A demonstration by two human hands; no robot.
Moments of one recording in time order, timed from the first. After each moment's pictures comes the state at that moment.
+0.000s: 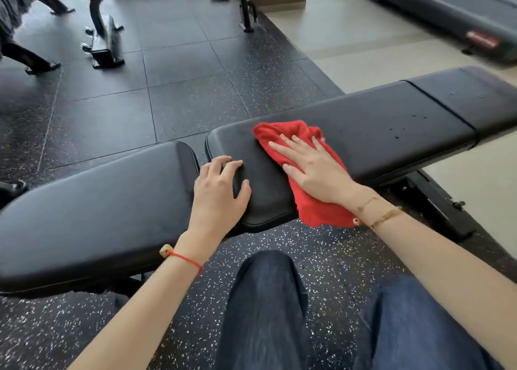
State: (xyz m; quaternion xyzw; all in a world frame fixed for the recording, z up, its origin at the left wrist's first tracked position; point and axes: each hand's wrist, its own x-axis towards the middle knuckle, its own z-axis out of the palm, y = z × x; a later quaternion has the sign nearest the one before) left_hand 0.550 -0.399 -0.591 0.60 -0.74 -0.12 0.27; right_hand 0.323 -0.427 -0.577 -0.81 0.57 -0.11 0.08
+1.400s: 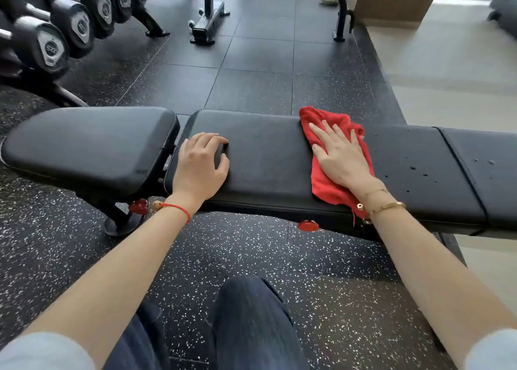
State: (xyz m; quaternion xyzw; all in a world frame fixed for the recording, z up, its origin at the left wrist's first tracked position) left_hand 0.435 -0.407 -0.596 0.73 -0.62 0.03 0.28; right_hand 0.164 -0.525 -0.576 -0.83 0.54 -0.08 0.09
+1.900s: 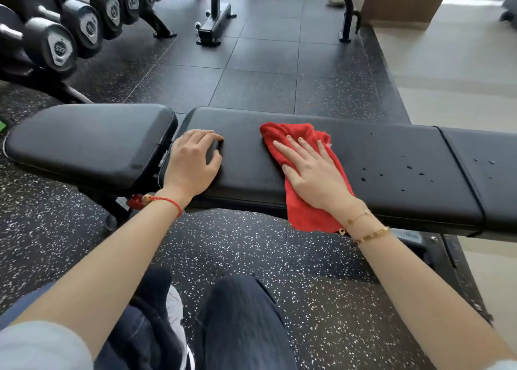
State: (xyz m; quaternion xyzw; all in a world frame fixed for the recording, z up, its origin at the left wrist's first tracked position) left_hand 0.434 -0.406 -0.593 0.73 -0.62 0.05 0.28; right_hand 0.179 -0.477 -0.587 -0.90 0.42 -0.11 0.07
